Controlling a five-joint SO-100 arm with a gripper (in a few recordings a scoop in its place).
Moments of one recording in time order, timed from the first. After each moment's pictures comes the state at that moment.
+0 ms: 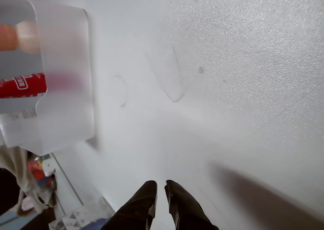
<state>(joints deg) -0.2 188.6 174.3 50.9 -6.5</state>
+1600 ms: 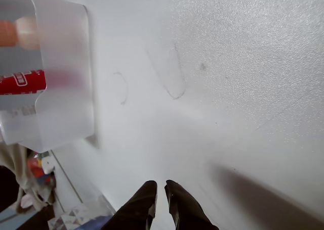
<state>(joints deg) -0.8 188.6 174.3 50.9 -6.5</state>
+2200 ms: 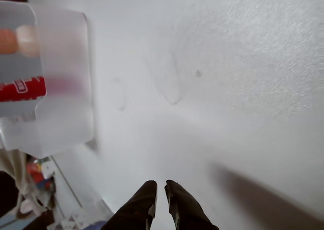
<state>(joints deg) 0.4 188.6 174.3 51.7 -7.0</state>
